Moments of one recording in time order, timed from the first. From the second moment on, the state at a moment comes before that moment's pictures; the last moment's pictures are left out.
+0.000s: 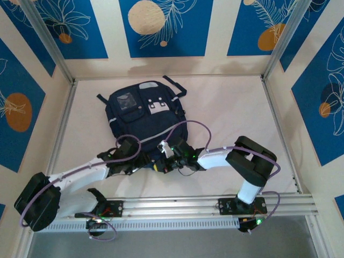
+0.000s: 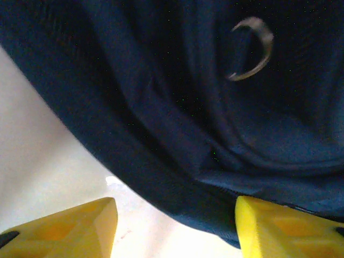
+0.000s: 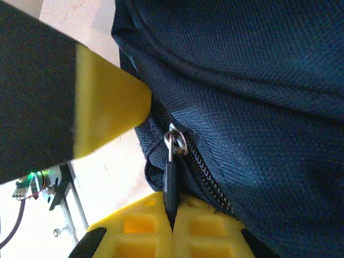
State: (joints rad) left arm -0.72 1.13 0.48 -0.39 0.06 -1.16; right arm 0.94 1.71 0.69 0.27 -0.47 0.63
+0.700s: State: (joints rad) left arm -0.74 1.25 0.48 -0.28 -0.05 -1.20; right arm 0.94 1.71 0.70 0.25 -0.47 0.63
